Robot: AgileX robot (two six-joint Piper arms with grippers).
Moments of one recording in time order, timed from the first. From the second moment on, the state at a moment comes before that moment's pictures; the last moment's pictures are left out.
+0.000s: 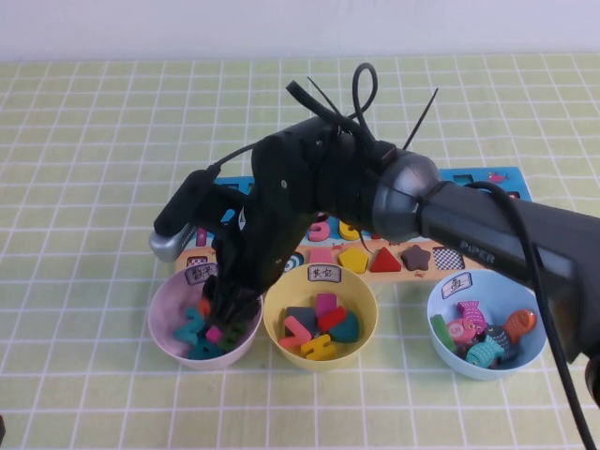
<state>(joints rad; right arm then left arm) 0.82 2.17 -1.90 0.18 0.97 -0.42 -0.10 -0.01 0.03 0.01 0.36 0.04</state>
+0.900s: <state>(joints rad) 0.82 1.65 -1.65 0.18 0.85 -0.21 -0.10 -0.01 0.03 0.01 0.36 0.04</state>
